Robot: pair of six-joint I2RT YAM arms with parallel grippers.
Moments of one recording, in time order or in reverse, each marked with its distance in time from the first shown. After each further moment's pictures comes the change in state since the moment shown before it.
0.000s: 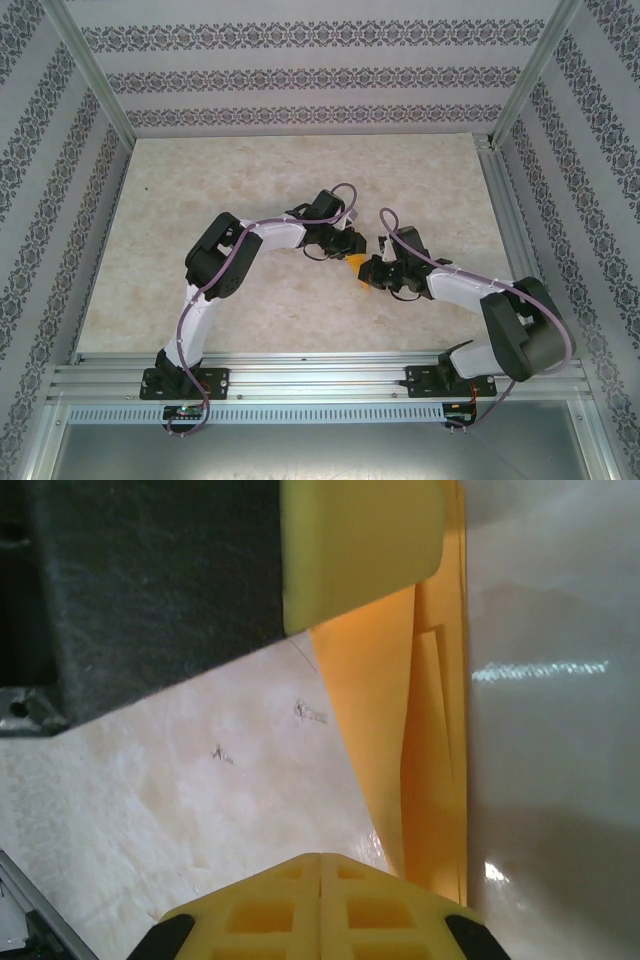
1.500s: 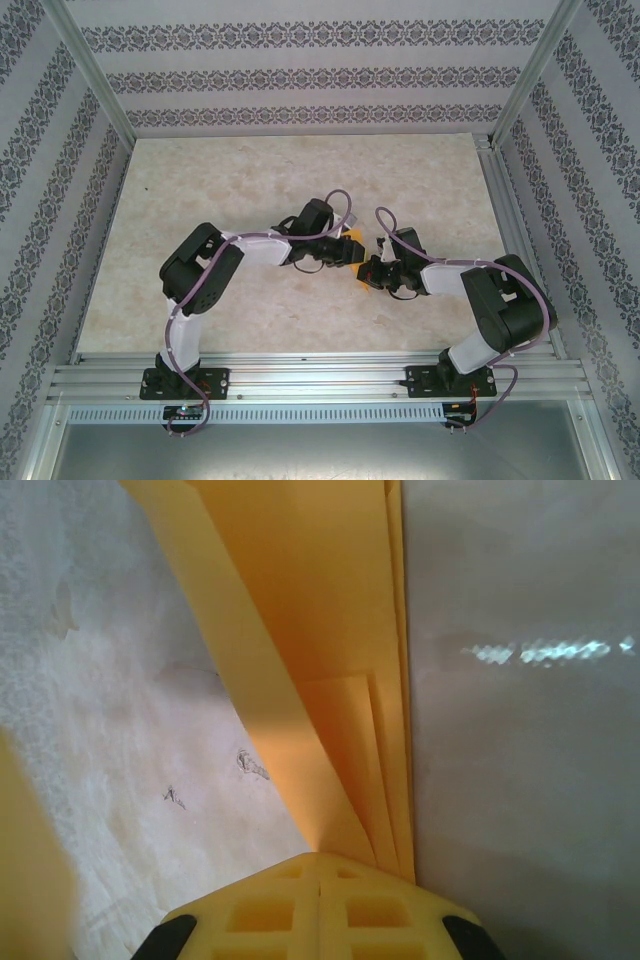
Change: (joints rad) left arm -0.035 -0.218 -0.311 0.291 0.067 -0.023; right arm -0.034 0.150 -0.016 0.142 -0.063 -0.012
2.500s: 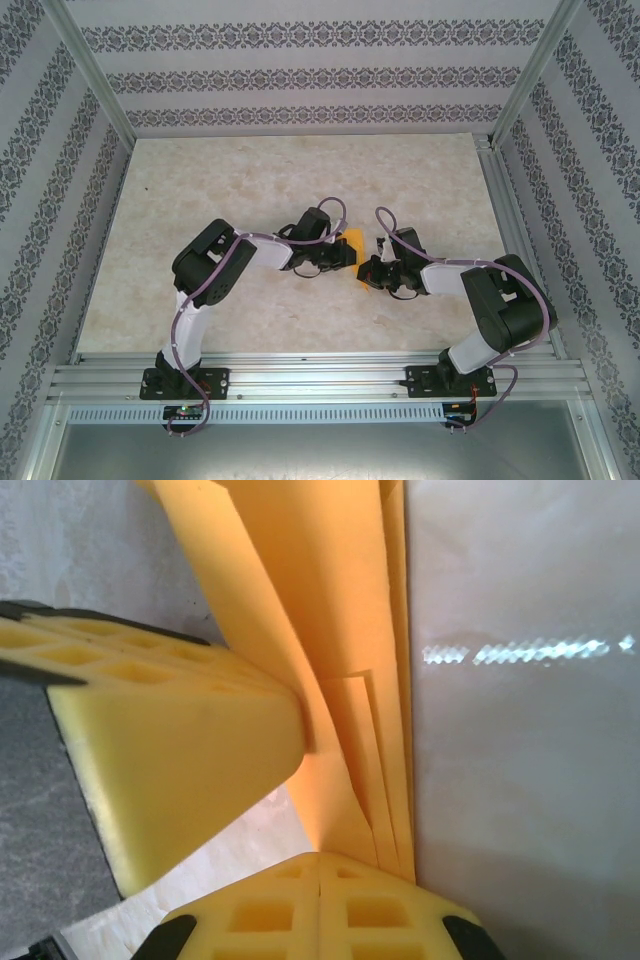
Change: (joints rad) left arm 0.025 0.108 -0.019 0.106 -0.097 -0.070; right arm 0.000 0.000 0.003 -0.008 -0.001 -0.002
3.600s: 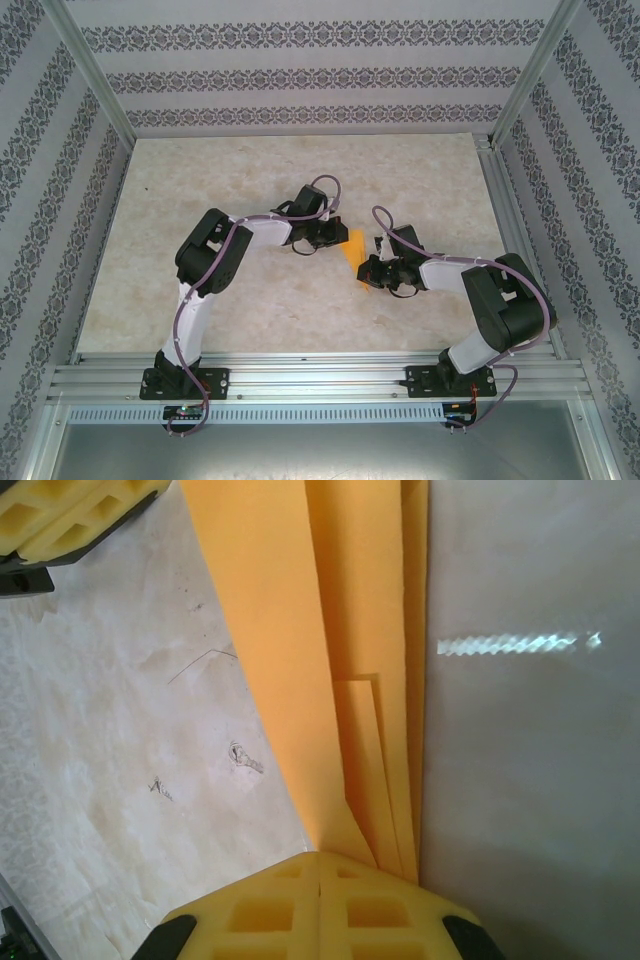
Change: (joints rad) left arm 0.103 0.084 0.241 -0.258 -0.089 0.148; right arm 0.003 0.003 0.046 -0.102 0.016 -0.059
